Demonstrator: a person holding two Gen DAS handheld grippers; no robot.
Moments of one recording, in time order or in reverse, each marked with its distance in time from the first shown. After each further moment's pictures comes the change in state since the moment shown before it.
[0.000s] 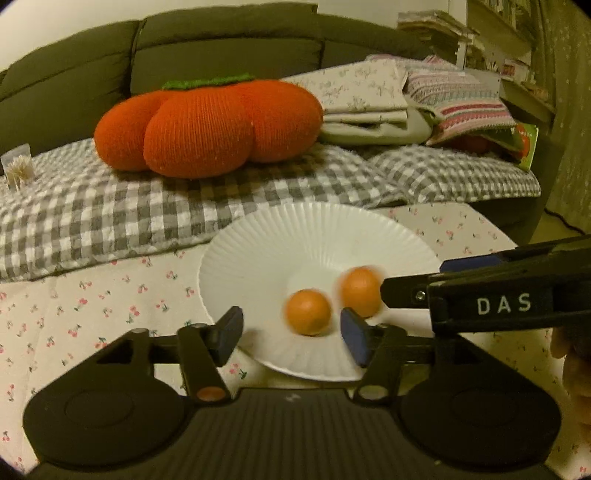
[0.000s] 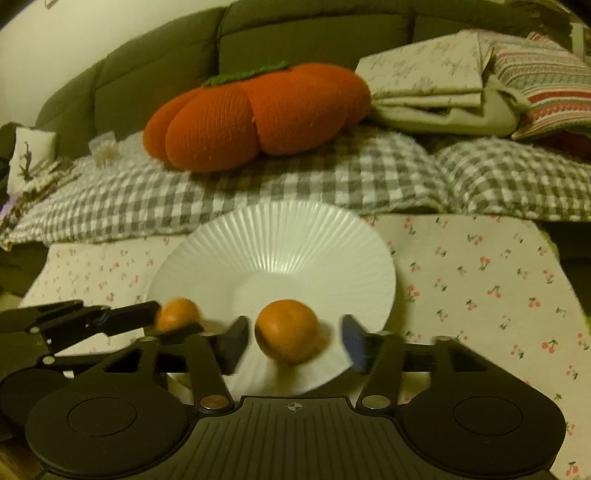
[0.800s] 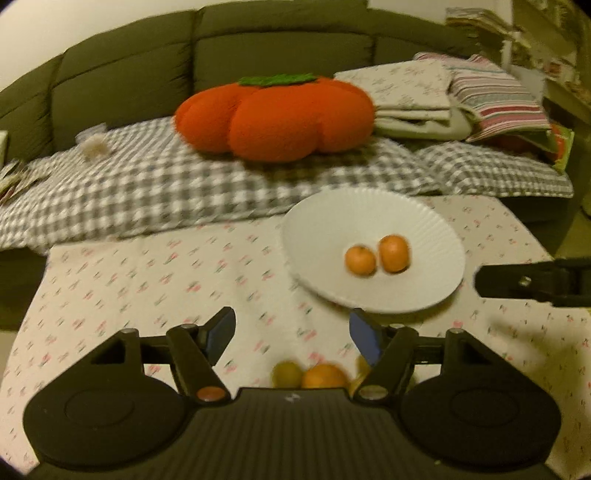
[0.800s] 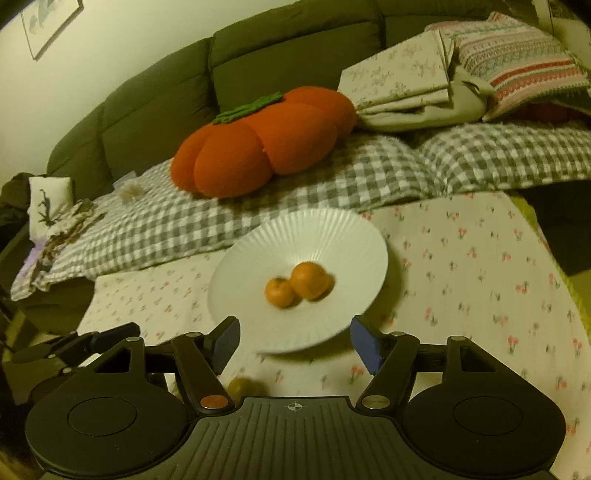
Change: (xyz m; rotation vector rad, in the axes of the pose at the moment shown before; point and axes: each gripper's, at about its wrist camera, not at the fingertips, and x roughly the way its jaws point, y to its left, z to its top) left arm -0.081 0.016 -0.010 -0.085 0.098 0.175; right arm -0.081 0.004 -0.013 0.153 0.000 0.074
